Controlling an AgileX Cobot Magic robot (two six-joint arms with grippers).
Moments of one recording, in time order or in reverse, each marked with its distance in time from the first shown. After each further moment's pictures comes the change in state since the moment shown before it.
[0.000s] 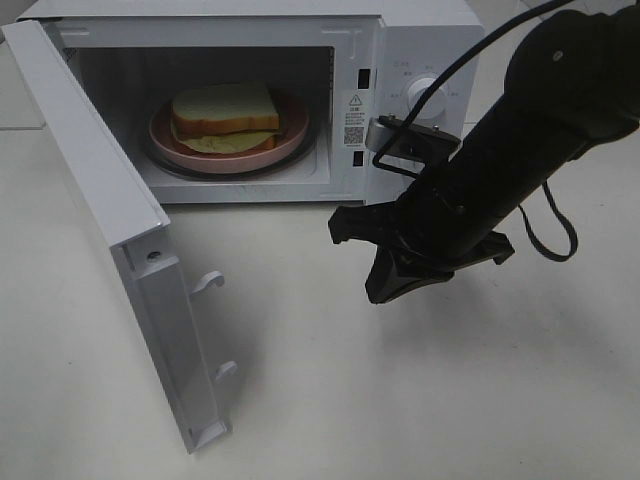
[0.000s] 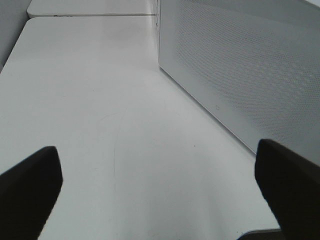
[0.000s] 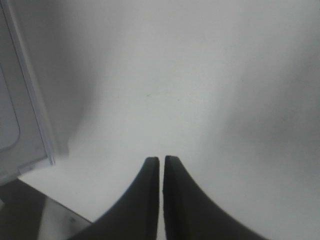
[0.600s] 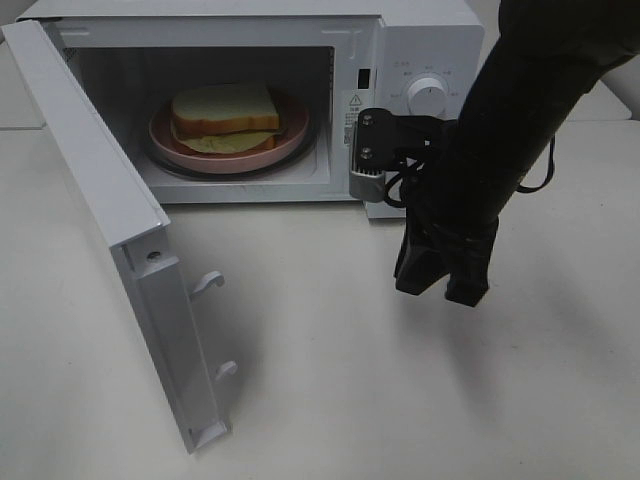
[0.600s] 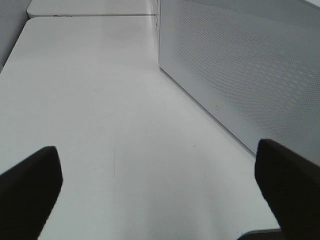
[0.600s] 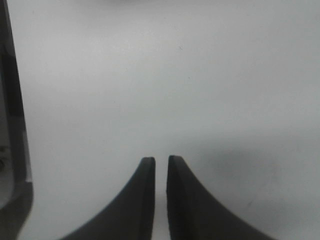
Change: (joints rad) left arm 0.000 0.000 0.000 0.000 0.000 0.000; right arm 0.000 -0.001 -0.147 -0.211 0.267 -0.996
